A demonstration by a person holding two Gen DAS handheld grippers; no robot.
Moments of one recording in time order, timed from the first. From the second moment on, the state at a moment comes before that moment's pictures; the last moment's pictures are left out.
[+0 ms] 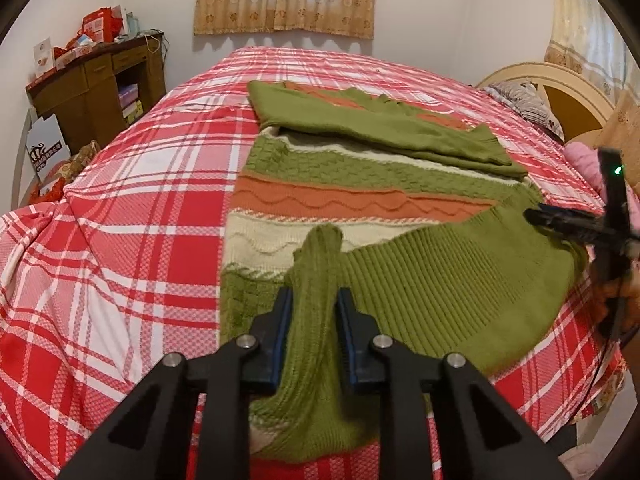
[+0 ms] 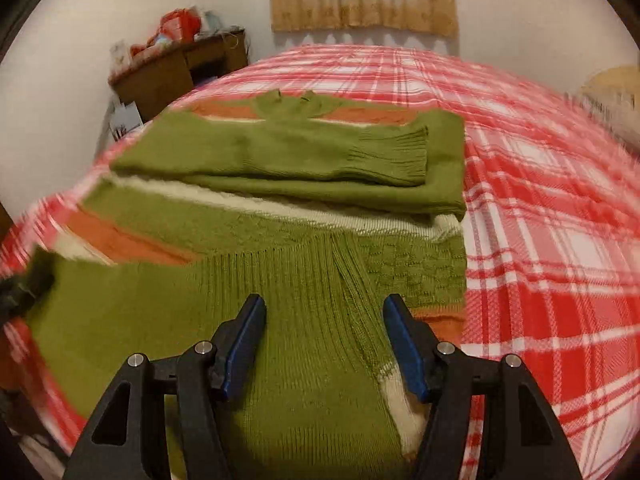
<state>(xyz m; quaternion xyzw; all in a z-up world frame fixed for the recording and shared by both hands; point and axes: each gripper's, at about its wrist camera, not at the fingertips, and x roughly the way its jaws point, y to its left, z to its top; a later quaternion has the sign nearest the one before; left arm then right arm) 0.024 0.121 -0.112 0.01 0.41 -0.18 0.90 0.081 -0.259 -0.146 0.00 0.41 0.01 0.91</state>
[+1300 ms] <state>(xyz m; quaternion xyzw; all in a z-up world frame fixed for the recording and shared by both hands) 0.078 0.101 -0.041 0.00 0.36 -0.16 0.92 0.052 -0.265 -0.057 0.06 0.31 -0.03 0.95</state>
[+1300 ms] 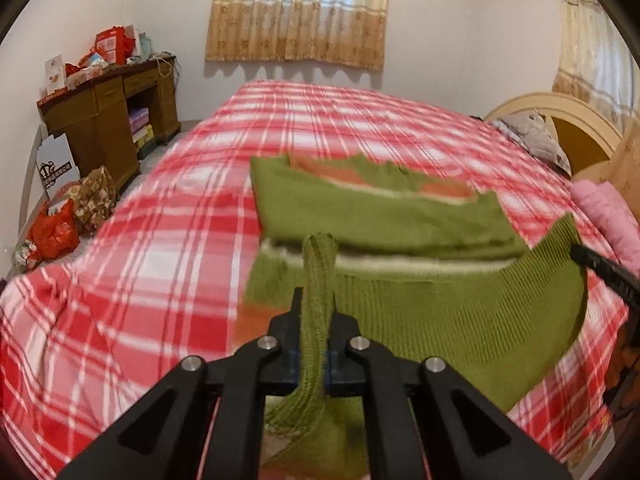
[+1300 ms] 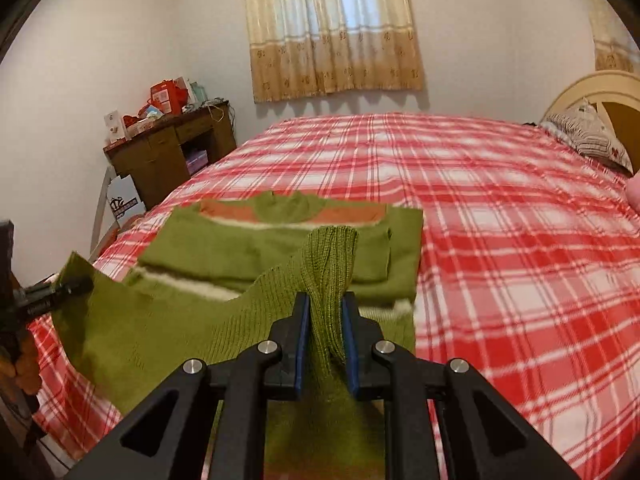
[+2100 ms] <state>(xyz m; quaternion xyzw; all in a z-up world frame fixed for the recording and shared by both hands) 0.251 0.058 -0.019 -0.02 0.35 -0.09 0.93 0.222 -0.325 -0.044 0.05 0.29 -0.10 0.95</state>
